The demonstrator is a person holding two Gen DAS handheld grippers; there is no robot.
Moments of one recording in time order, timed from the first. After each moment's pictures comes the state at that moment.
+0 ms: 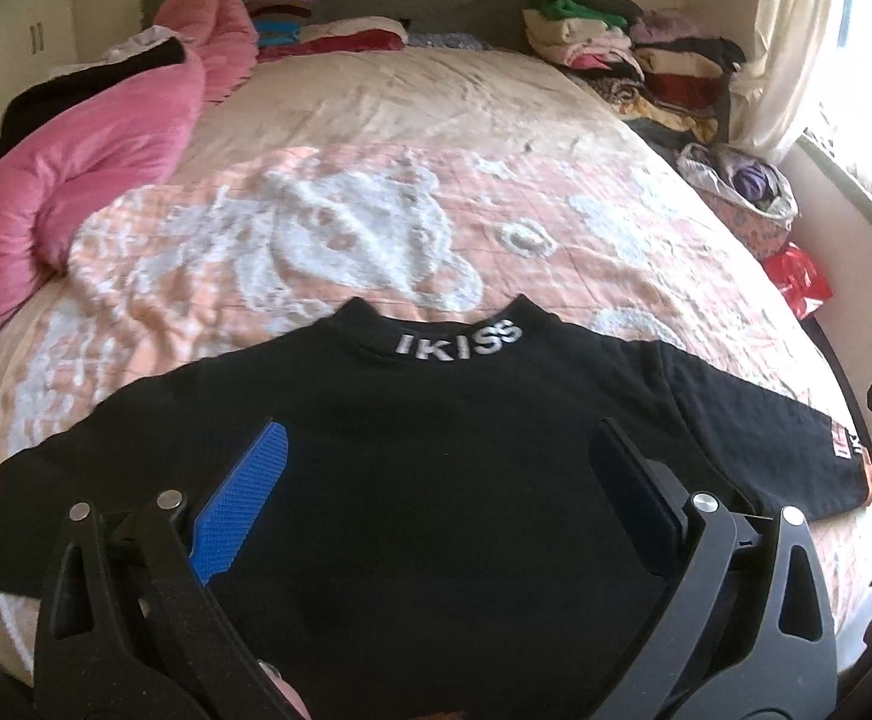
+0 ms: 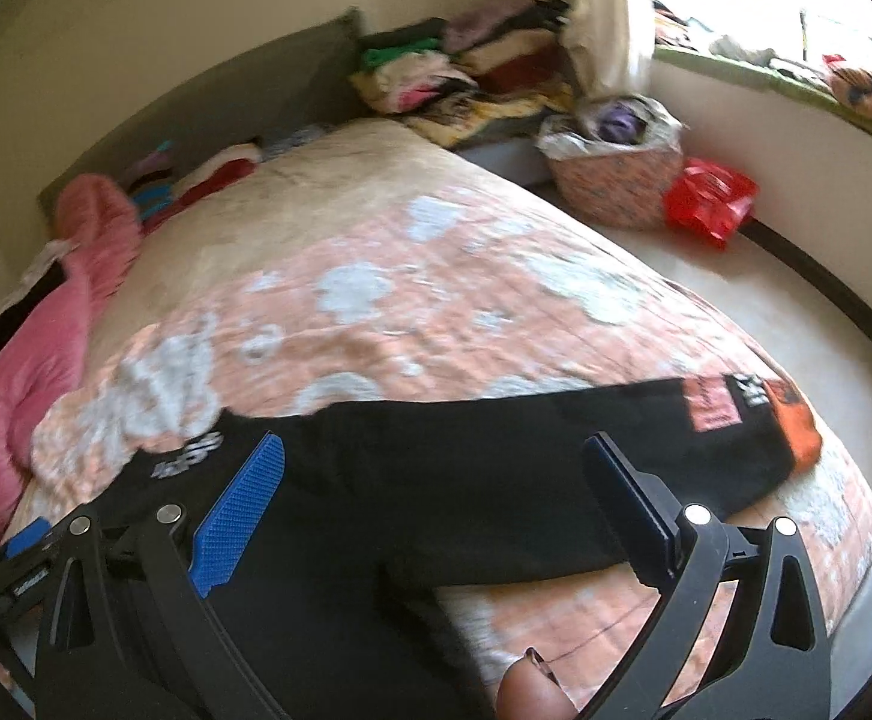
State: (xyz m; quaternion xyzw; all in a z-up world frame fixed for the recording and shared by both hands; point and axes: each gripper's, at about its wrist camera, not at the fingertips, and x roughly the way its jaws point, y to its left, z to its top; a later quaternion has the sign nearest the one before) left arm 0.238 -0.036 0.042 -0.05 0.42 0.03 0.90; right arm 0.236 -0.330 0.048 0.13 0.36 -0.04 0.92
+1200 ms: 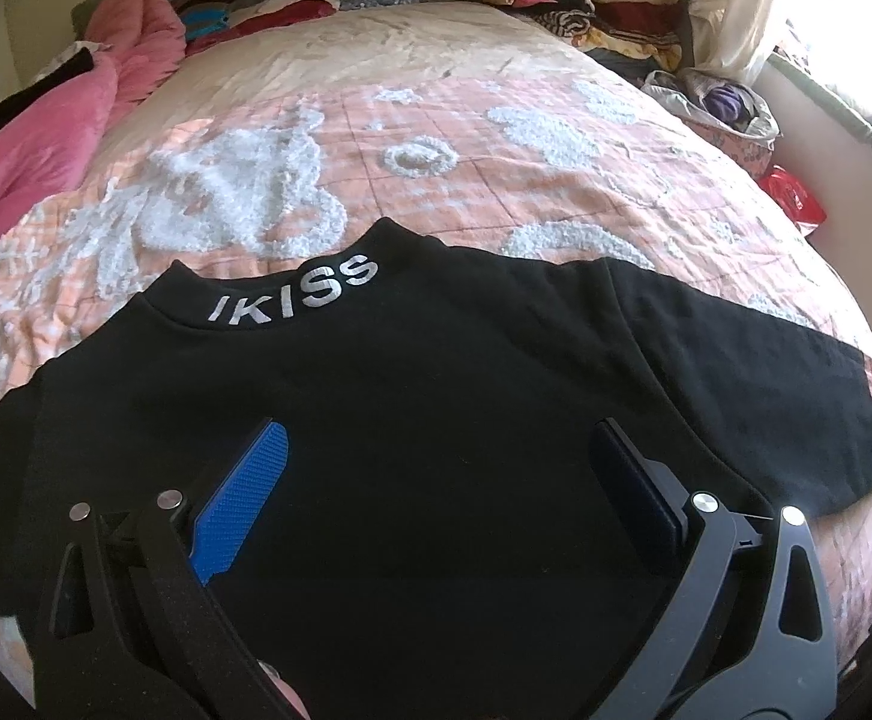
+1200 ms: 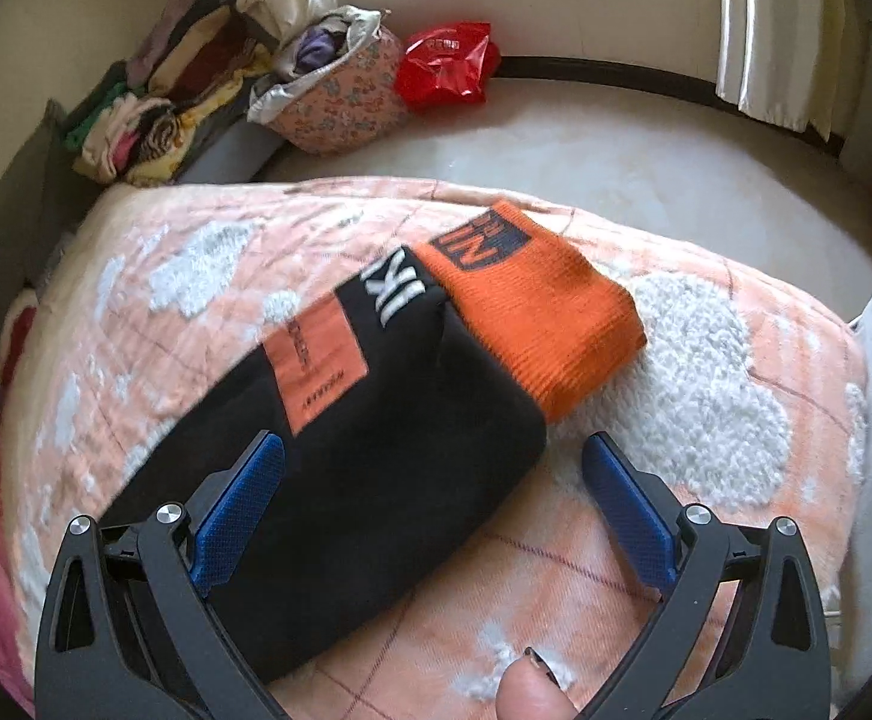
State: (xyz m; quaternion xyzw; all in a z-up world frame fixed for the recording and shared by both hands) left arm 0.278 -0.118 -0.024 0.00 0.46 0.00 0.89; right arm 0.227 -0.520 -0.076 0.34 0.40 -0.26 0.81
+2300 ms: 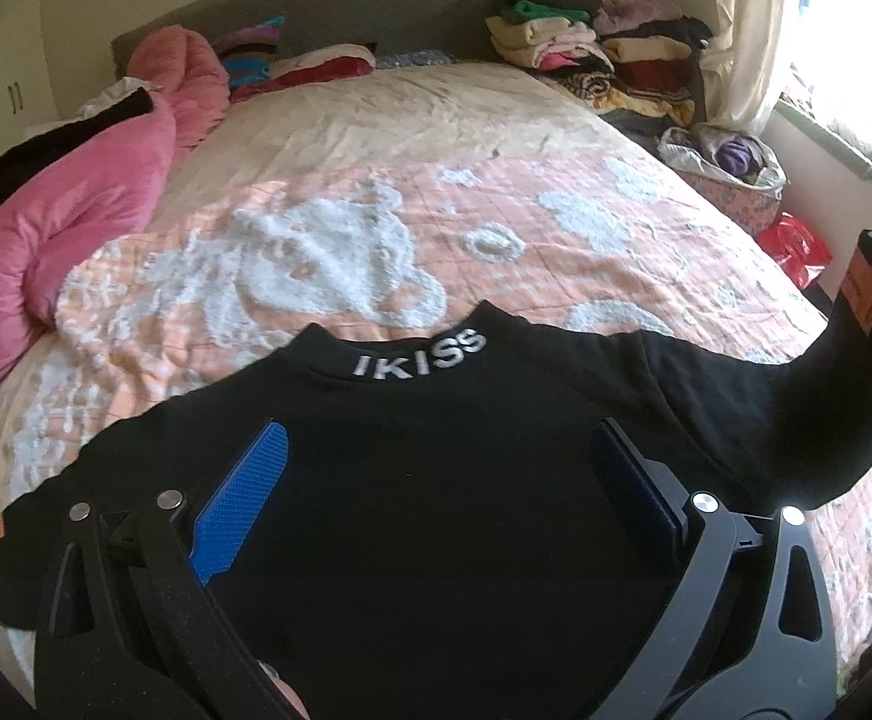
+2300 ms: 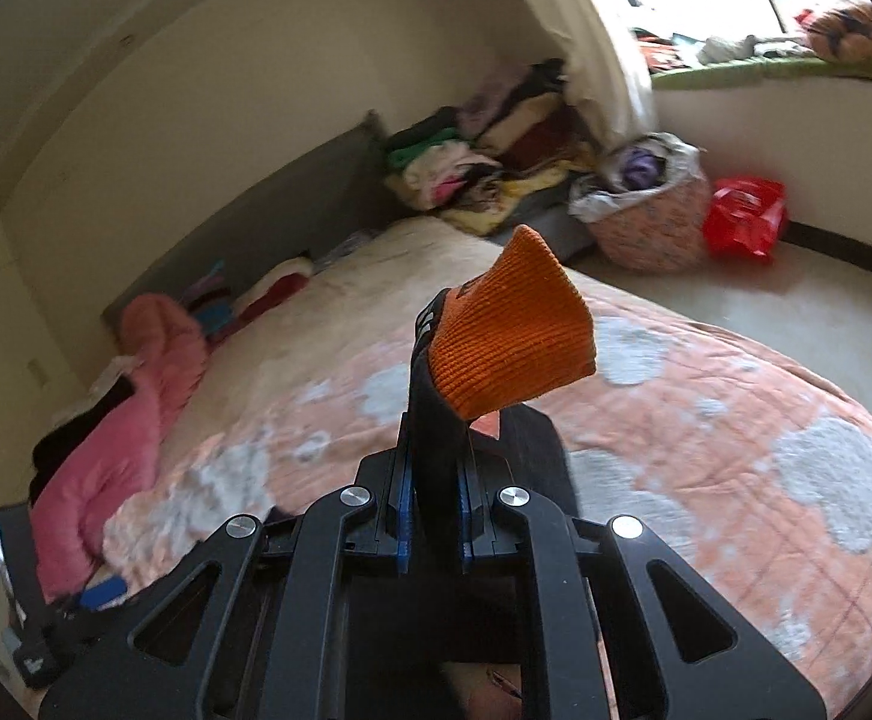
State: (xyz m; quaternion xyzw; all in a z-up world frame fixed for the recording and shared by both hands) left arm 0.240 -0.065 0.038 0.00 0.40 0.02 0.92; right arm 0.211 -0.380 0.049 0.22 0.23 0.04 0.95
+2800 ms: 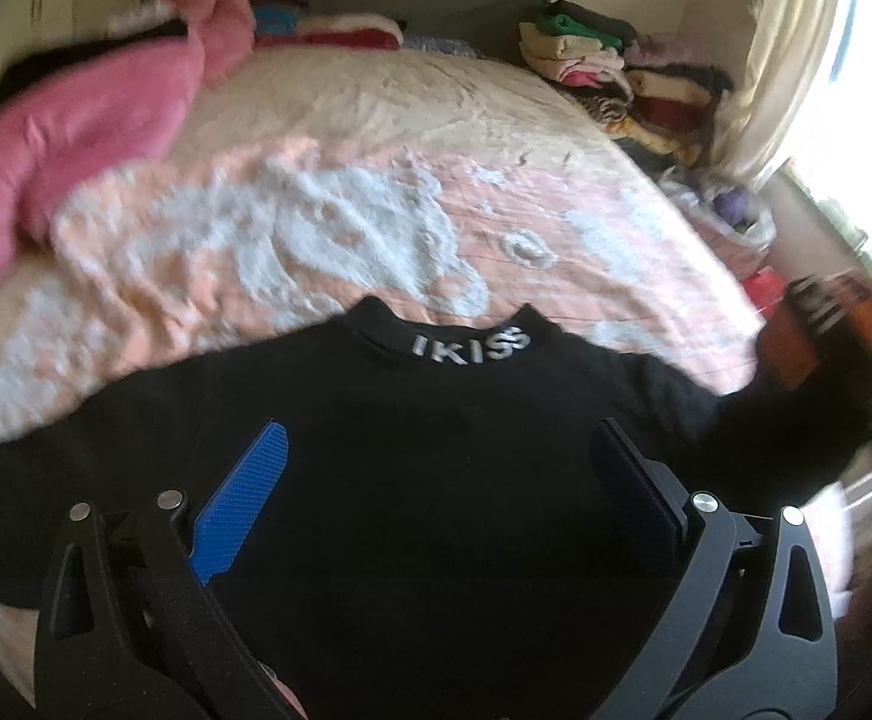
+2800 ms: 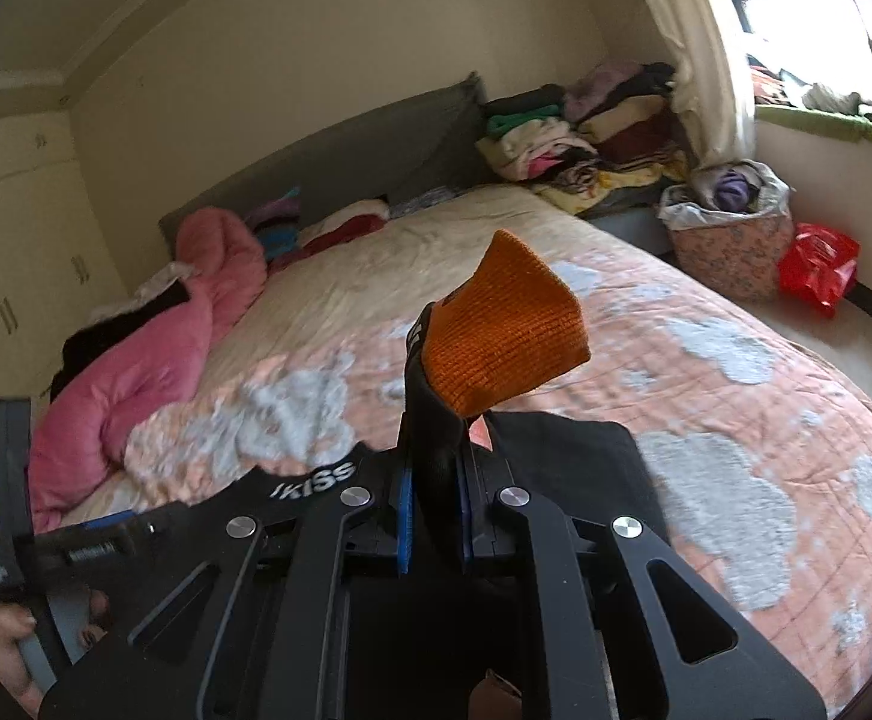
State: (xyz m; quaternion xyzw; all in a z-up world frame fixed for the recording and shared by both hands) left arm 0.229 0.016 0.042 -0.14 0.41 -0.02 0.90; right arm 0.213 -0.273 0.063 0.13 0.25 0.12 0.95
